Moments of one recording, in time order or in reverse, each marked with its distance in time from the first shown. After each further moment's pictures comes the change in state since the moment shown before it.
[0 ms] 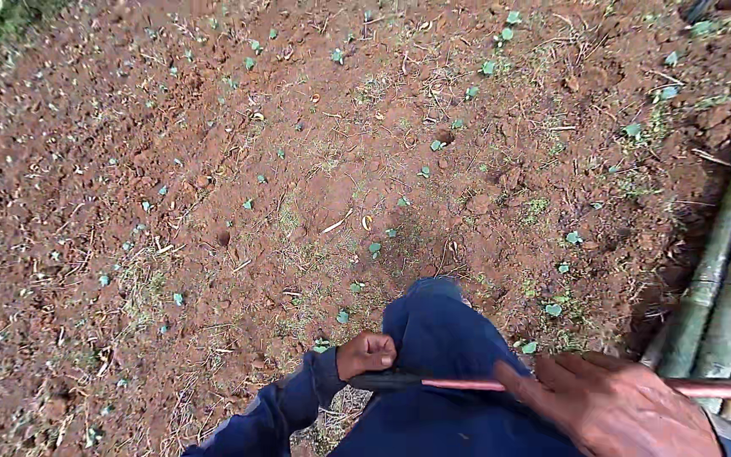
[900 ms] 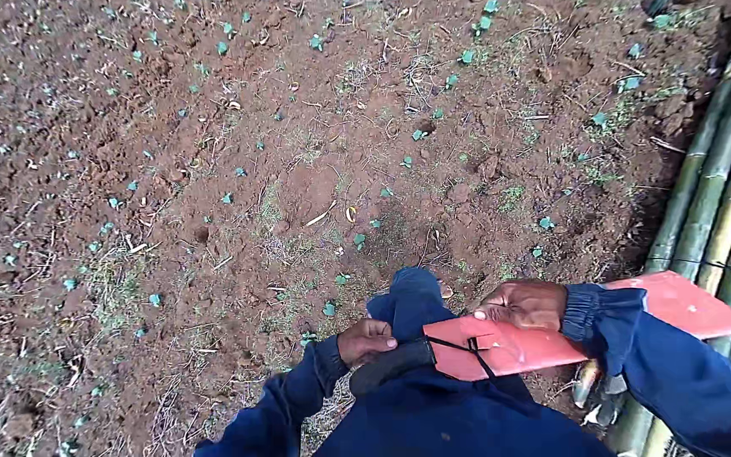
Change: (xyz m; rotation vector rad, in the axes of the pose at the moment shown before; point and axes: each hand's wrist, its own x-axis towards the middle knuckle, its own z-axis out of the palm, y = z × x) left_hand 0.026 -0.018 0.016 -0.132 0.140 -0.243; right_hand 0.038 0.102 0.067 0.682 -0.834 0.363
